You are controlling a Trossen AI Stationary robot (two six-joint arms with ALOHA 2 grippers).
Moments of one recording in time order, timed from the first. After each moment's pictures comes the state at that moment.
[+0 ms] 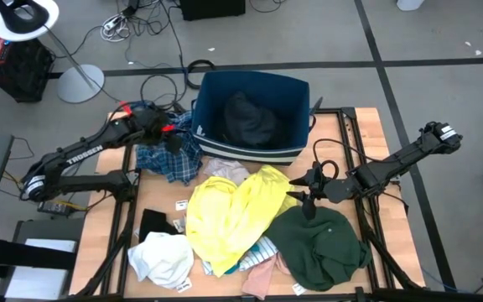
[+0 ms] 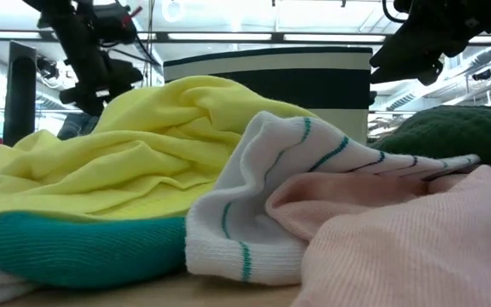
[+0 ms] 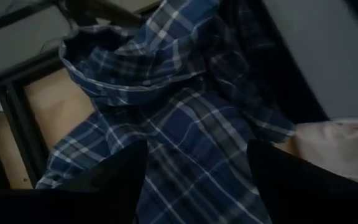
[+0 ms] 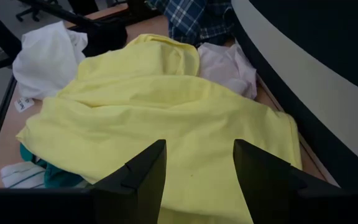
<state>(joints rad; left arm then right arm) 0.66 0.99 0.81 -0.82 -0.19 -0.36 0.44 0.98 0.59 -0.20 0.58 0.56</state>
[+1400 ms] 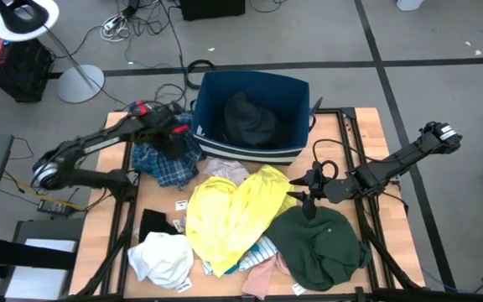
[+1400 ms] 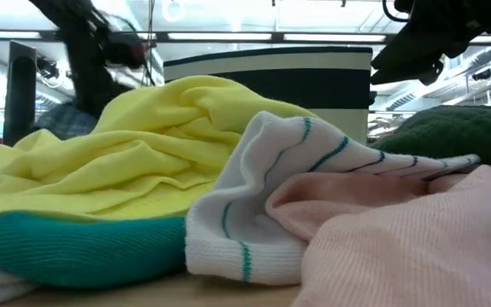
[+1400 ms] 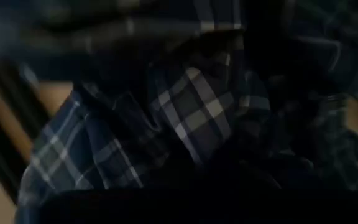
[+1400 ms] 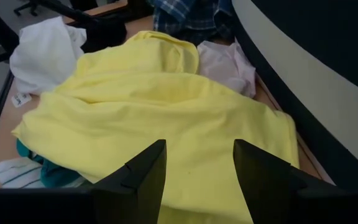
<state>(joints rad) 0.69 1.10 0.81 -0.93 -0.16 -0.27 0.44 0.98 0.59 -0.21 0.58 0.54</state>
